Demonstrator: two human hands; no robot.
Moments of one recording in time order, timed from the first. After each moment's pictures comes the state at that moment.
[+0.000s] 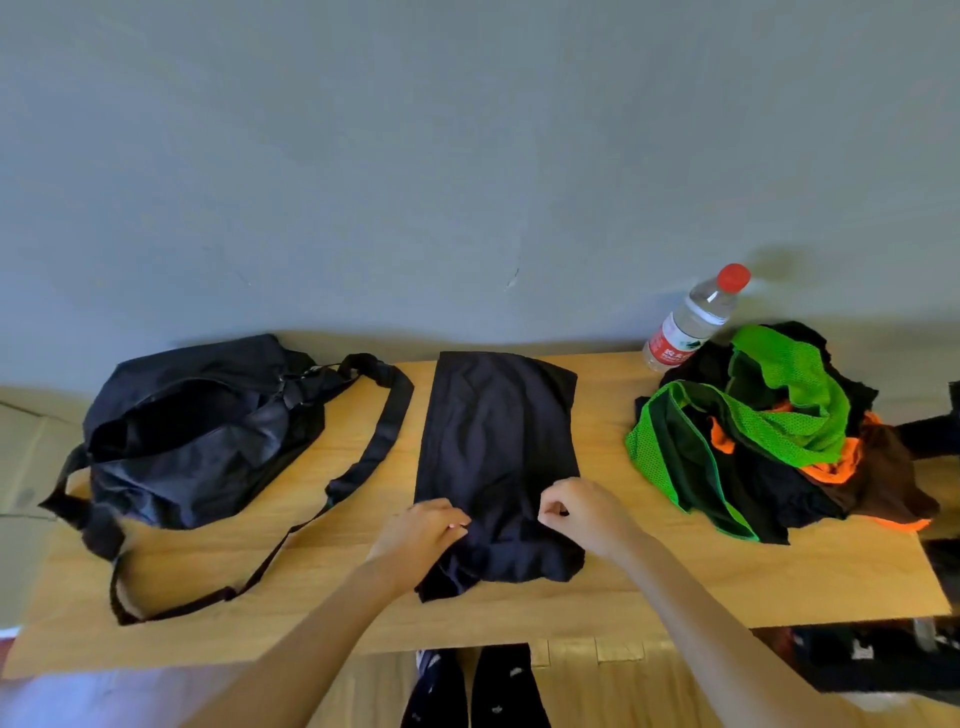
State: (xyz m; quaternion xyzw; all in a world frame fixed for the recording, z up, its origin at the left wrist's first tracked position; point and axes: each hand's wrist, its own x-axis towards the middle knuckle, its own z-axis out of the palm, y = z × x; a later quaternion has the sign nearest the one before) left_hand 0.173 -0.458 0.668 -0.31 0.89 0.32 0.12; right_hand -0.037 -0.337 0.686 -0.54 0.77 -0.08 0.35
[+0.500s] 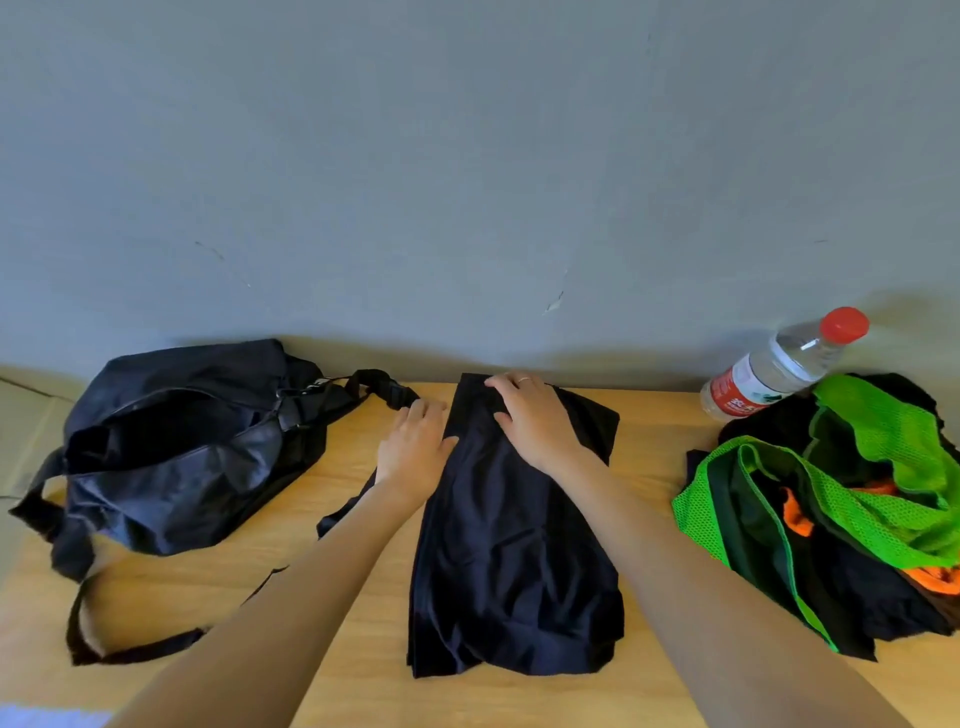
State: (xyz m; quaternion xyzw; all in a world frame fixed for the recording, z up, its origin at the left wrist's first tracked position) left_hand 0.097 -0.572 0.650 -0.48 0.85 0.23 0.02; right_hand -0.060 -0.517 0.658 -0.60 0.77 -0.14 0.20
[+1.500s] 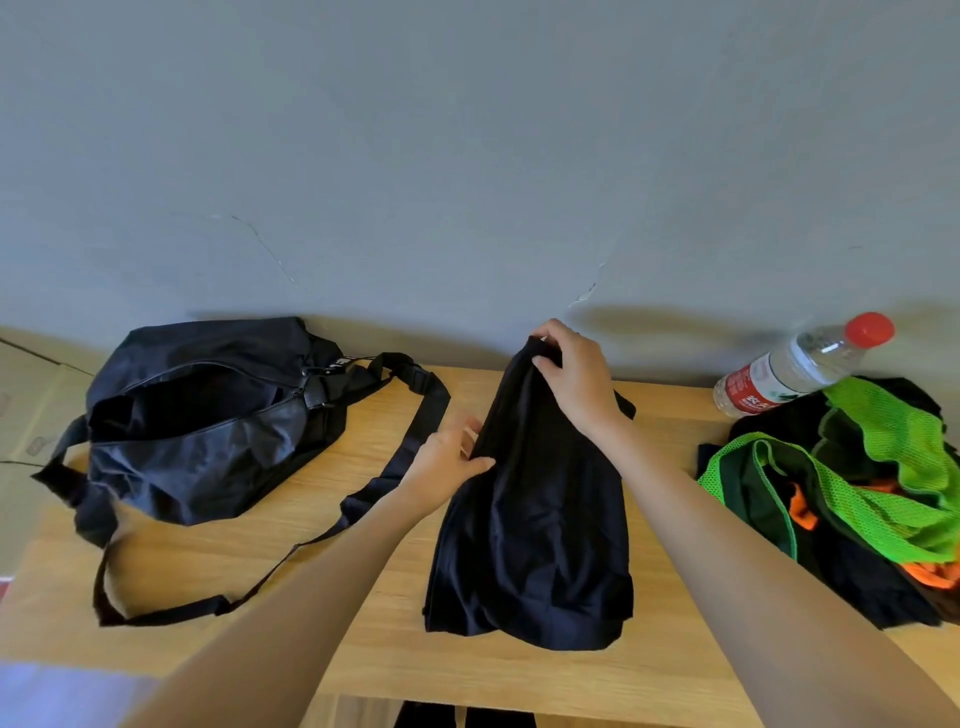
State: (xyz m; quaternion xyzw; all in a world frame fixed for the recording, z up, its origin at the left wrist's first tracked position) left_hand 0.119 -0.557 0.650 -0.43 0.72 0.55 -0.01; right_hand -0.072 -0.531 0.698 -0.51 0.77 -0.32 0.20
